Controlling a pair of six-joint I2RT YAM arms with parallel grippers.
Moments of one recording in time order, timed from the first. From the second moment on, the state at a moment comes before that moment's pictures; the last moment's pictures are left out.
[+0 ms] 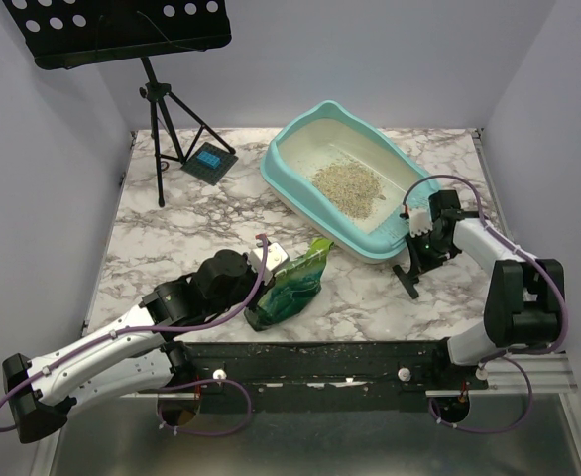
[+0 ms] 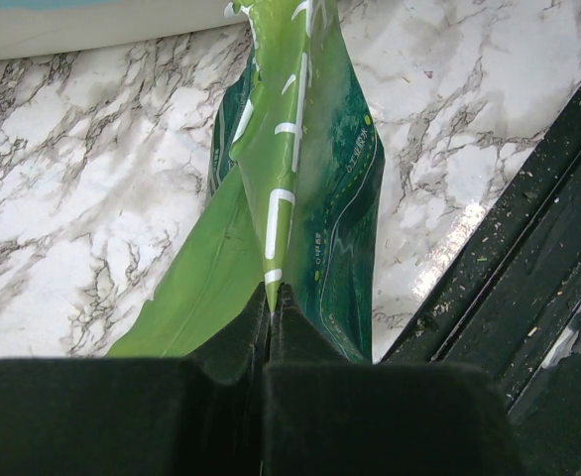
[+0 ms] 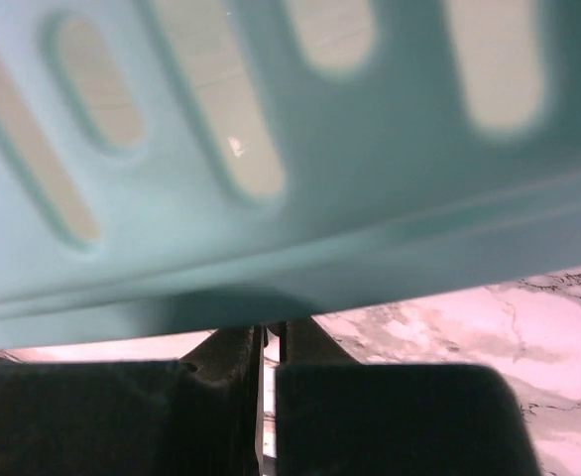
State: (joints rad) left arm -0.98 0.77 0.70 -0.46 -0.07 -0.03; right arm 0.02 1.52 0.89 -0.73 -0.21 -0.36
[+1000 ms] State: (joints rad) left arm -0.99 0.76 0.71 -0.35 -0.11 -0.01; right arm 0.16 1.36 1.09 -0.91 0.11 -0.34
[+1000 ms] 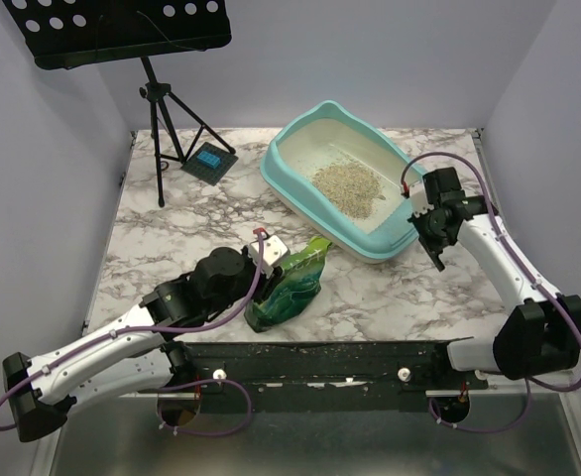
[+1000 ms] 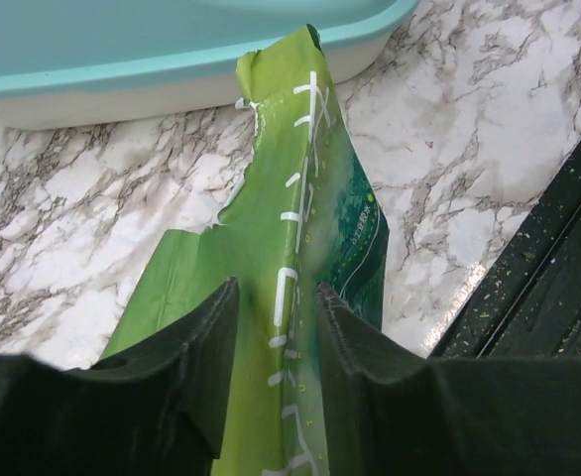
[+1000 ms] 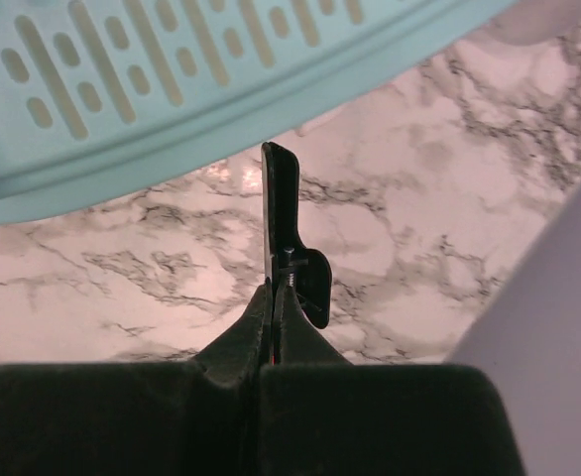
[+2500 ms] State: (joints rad) left arm -0.81 0.85 0.85 -0.05 0.28 -0.17; right arm 0.41 0.80 0.90 -0.24 -0.79 0.18
